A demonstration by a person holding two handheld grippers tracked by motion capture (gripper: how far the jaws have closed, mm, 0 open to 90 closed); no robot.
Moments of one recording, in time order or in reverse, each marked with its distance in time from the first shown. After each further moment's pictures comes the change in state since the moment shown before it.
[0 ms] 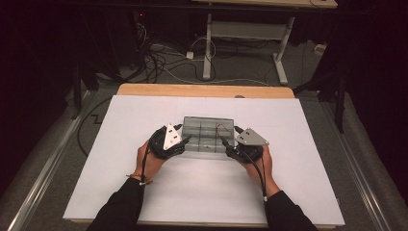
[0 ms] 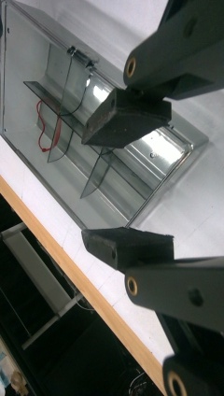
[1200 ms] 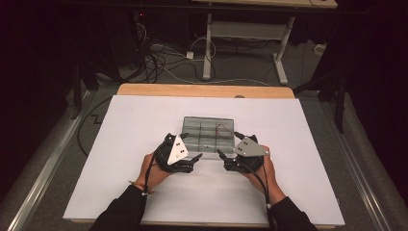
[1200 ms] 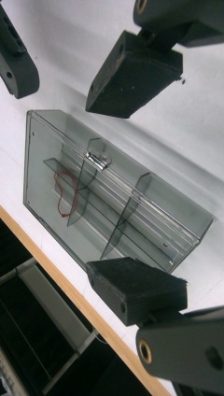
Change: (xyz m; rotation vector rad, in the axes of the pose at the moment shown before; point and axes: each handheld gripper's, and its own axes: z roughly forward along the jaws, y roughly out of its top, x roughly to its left) left arm -0.035 0.012 -0.021 -0.050 -0.133 0.062; right arm 0.017 0.003 -0.025 -0.004 0.079 -0.108
